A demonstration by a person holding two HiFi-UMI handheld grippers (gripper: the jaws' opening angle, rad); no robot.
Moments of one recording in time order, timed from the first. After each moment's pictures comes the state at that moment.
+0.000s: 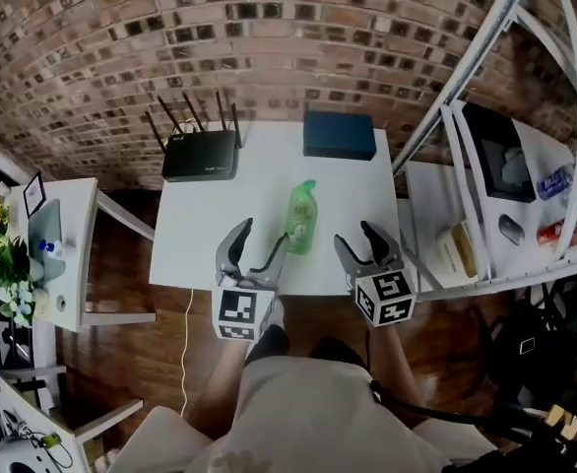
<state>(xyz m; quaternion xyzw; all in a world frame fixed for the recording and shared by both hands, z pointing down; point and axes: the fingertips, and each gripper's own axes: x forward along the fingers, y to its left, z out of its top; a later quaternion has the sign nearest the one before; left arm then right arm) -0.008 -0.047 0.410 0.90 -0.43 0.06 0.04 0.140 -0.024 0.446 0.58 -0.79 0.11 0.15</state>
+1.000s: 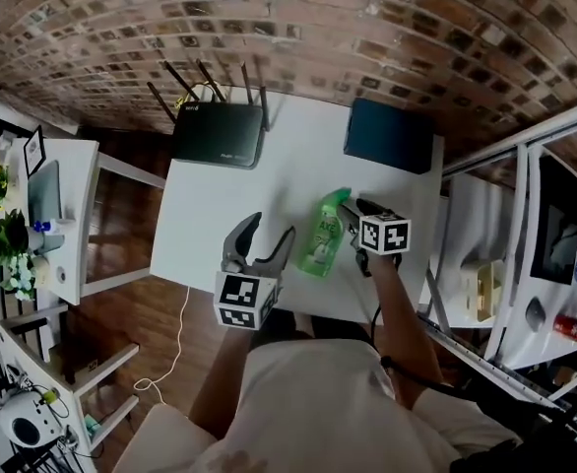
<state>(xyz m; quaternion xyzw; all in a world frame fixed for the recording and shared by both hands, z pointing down) -0.021 -0.177 0.514 0.85 -0.47 0.13 0.20 0.147 -0.220 0.673 0.46 -0.76 0.41 0.23</state>
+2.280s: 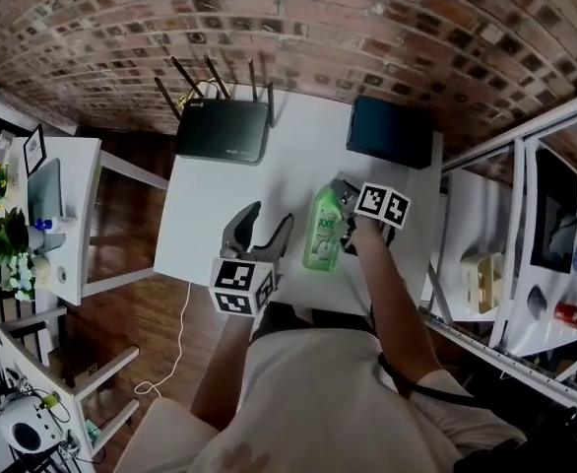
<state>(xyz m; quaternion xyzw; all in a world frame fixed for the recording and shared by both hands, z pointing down) -0.041 -0.182 0.506 0.84 -0.47 0.10 0.24 0.113 -0.258 0.661 0.50 -0.66 0.56 0.06</state>
